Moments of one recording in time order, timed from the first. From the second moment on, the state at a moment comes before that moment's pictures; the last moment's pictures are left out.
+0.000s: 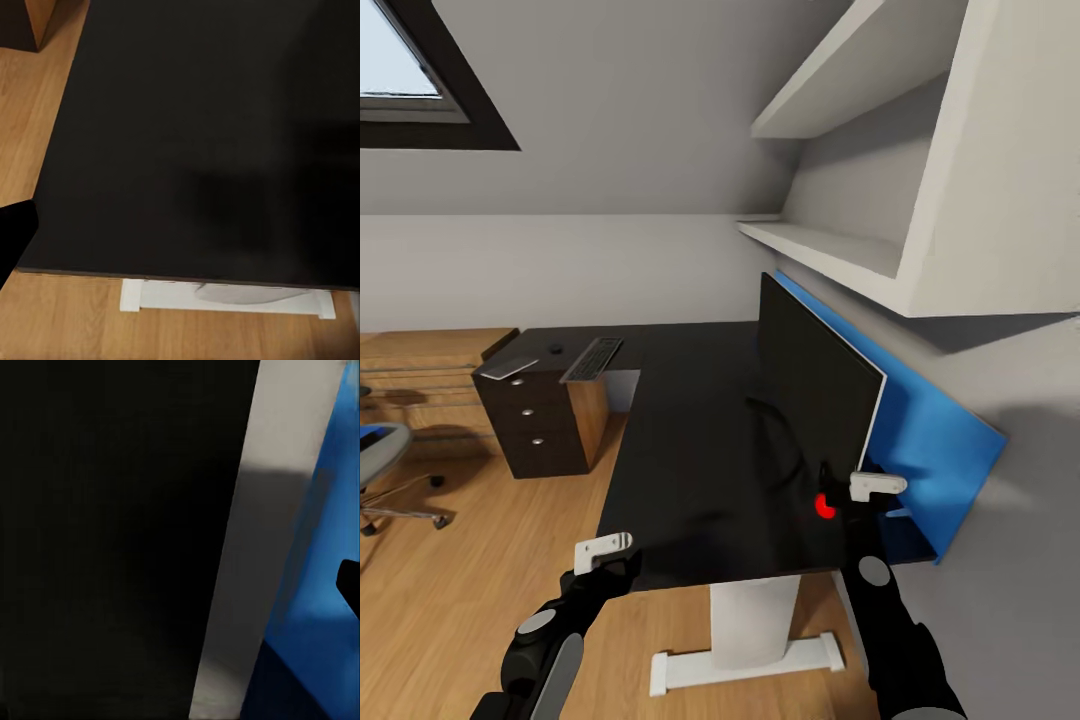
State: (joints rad) left arm -0.12 -0.04 -0.12 -1.55 0.29 0.55 0.27; right arm -0.41 0.17 -0.16 -1.15 0.34 -0.16 -0.18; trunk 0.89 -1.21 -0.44
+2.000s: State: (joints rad) left arm -0.12 -0.02 -0.08 -1.16 0.29 0.50 0.27; right arm -0.43 0.17 -0.11 -0.59 0.33 -0.17 -0.18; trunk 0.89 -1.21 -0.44
